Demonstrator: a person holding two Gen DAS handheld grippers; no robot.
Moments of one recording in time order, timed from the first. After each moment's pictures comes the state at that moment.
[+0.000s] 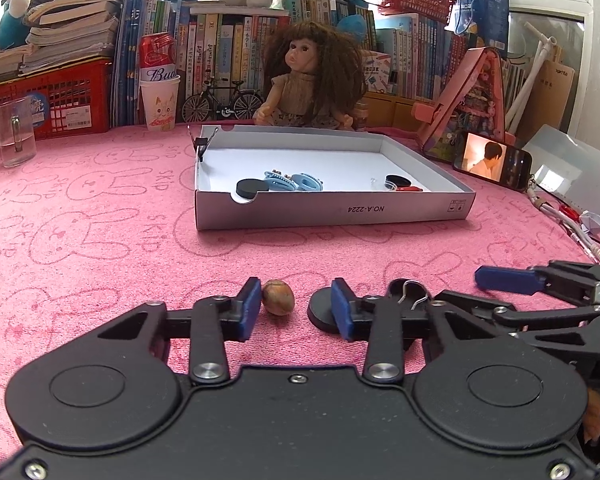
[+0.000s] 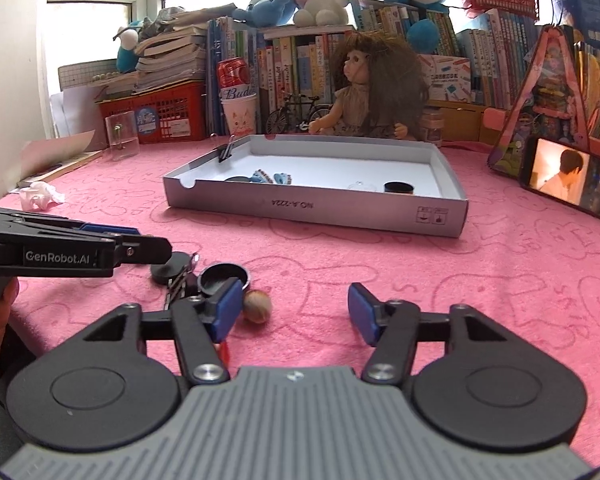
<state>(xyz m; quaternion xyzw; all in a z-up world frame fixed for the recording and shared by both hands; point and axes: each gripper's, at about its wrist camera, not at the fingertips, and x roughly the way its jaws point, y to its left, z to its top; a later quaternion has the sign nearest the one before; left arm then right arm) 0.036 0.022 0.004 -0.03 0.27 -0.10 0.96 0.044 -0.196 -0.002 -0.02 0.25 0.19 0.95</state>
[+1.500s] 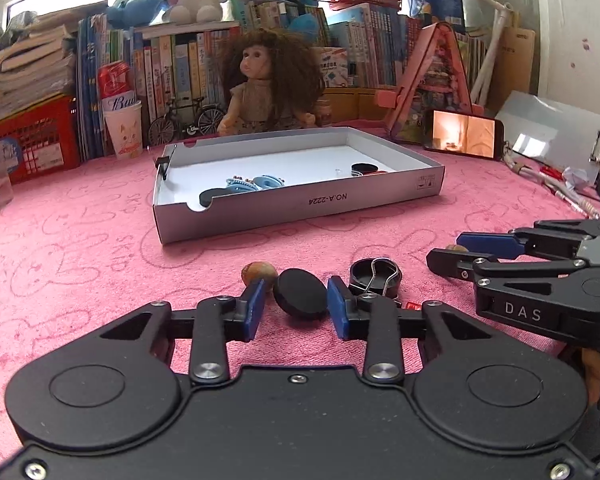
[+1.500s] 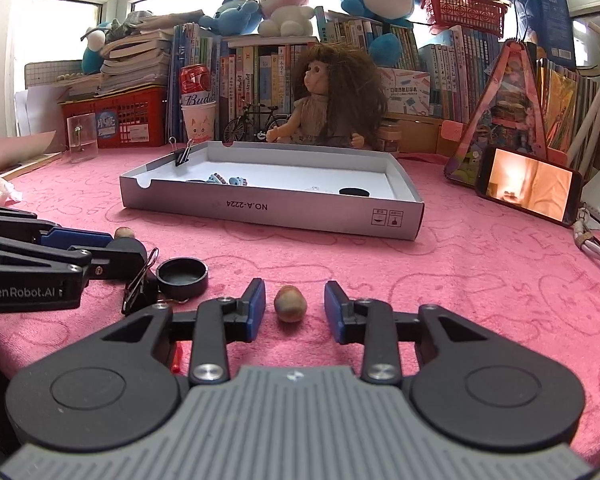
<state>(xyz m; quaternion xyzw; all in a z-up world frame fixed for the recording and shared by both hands) 0.028 -0.005 -0.007 0.05 0.25 -0.14 0.96 0.039 -0.199 -0.011 -0.04 0.22 0.12 0.97</state>
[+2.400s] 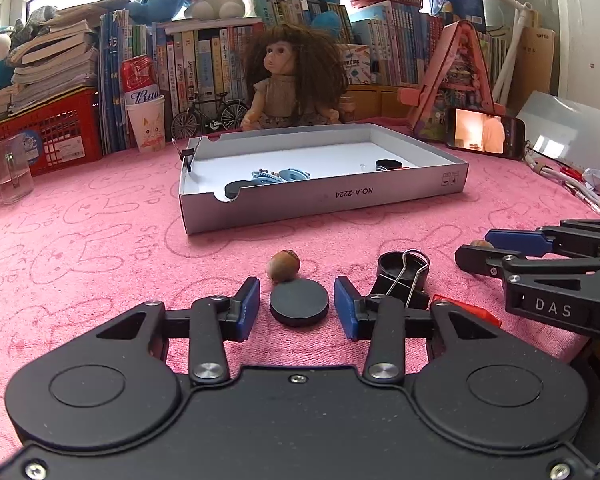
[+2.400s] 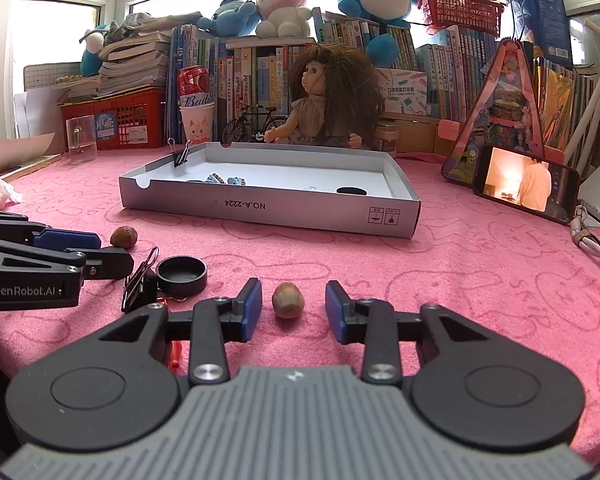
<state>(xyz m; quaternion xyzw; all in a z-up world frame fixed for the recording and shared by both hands) 0.028 0.005 -0.011 0.04 0.25 -0.10 0.96 0.036 -0.202 -0.011 -0.04 0.22 0.12 0.97</state>
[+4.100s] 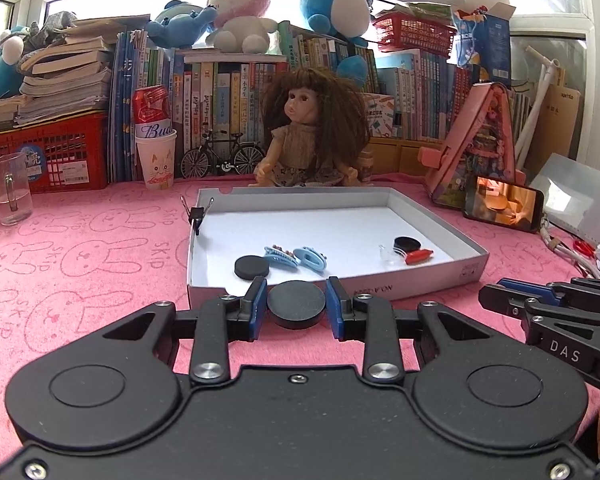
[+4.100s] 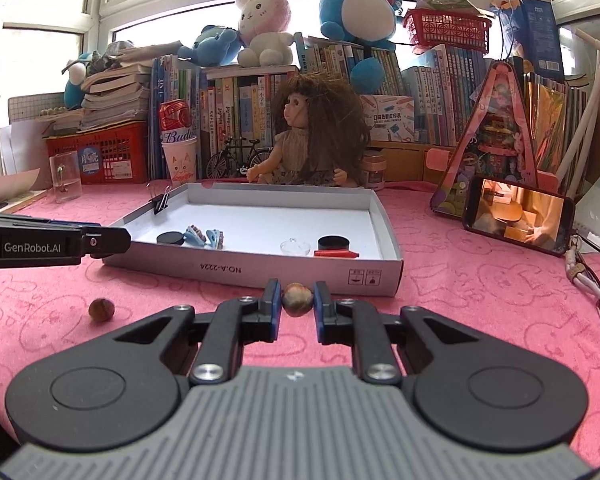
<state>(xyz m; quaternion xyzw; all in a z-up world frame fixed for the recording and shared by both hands) 0.076 0.011 0.032 -0.01 0.21 -0.09 0.97 0.070 -0.210 0.021 -0.01 0.20 0.10 0.97</state>
